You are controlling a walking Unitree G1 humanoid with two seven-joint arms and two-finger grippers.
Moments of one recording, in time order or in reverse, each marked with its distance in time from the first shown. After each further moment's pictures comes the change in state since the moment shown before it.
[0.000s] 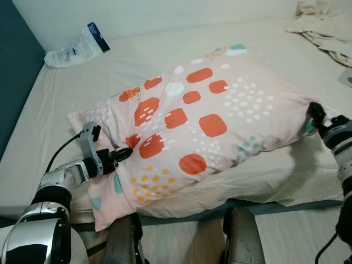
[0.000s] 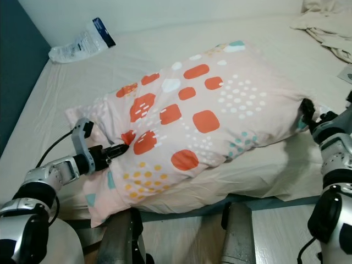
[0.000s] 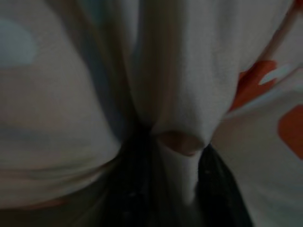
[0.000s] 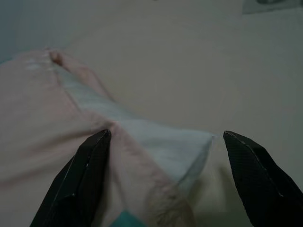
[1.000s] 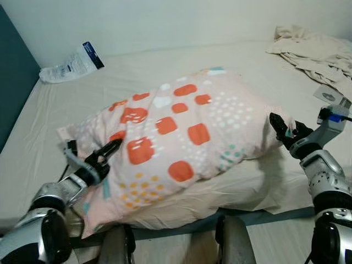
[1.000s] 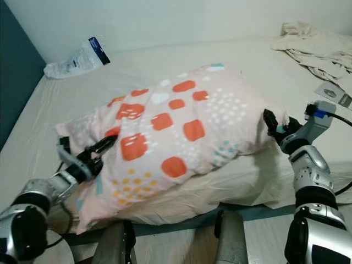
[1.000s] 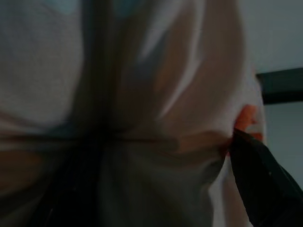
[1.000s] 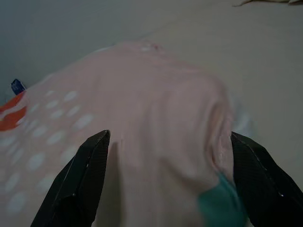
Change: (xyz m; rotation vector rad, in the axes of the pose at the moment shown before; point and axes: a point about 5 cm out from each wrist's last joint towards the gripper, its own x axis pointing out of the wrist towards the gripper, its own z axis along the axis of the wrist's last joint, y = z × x) left arm 0.009 -0.008 -0.013 -0.696 -0.346 -0.170; right arm -0.012 0.040 -0.059 -0.096 0.089 0.302
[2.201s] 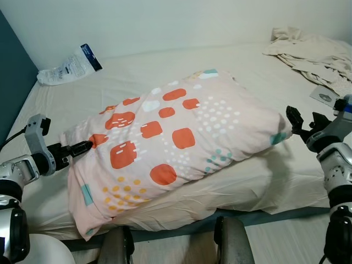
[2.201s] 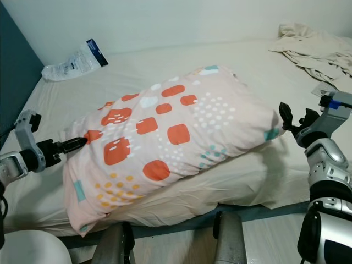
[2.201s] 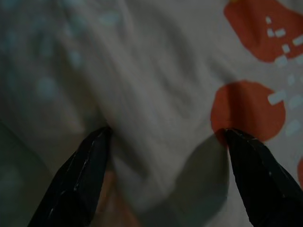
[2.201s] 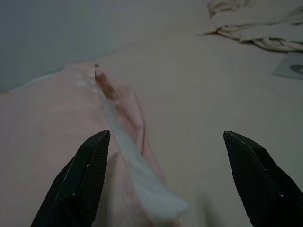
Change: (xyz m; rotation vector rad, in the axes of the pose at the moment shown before) left arm -0.058 -0.013 0.098 0.772 0.265 0.326; right arm -0.004 -0.020 0.029 -0.139 -0.034 -0.076
